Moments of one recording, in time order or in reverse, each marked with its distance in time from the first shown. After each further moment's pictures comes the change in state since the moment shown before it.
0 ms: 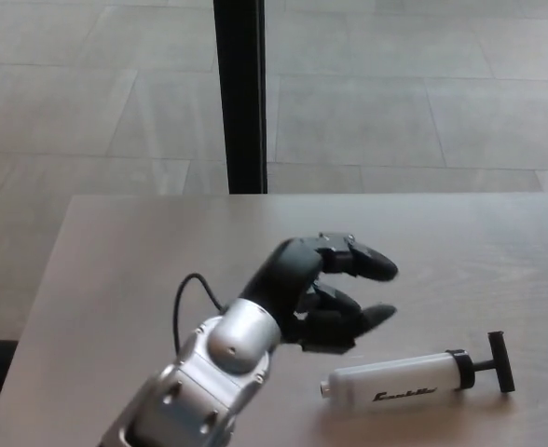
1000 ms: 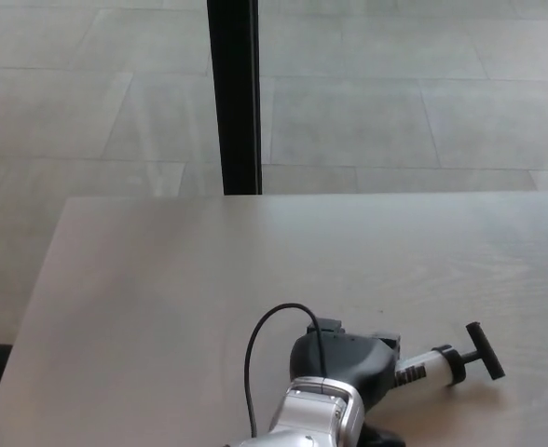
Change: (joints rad) left_arm -0.260 0.000 -0.700 0.338 0.377 0.194 0.014; right_arm -0.026 0.015 0.000 0.012 0.002 0.018 -0.012
